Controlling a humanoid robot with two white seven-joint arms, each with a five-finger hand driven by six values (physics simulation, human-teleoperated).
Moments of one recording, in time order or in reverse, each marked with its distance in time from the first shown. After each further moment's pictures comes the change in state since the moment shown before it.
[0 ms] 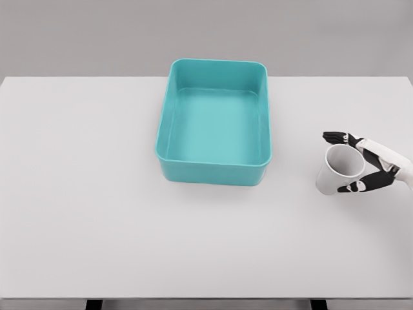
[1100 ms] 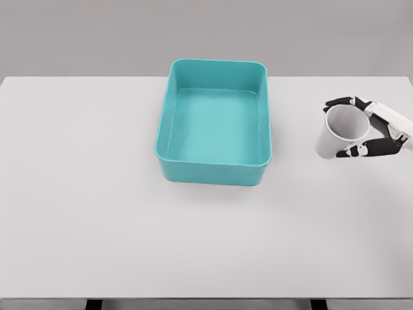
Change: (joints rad) left arm 0.000 0.000 0.000 0.000 0.000 0.000 0.000; right arm -0.034 0.019 -0.140 -0.126 0.004 0.010 0.000
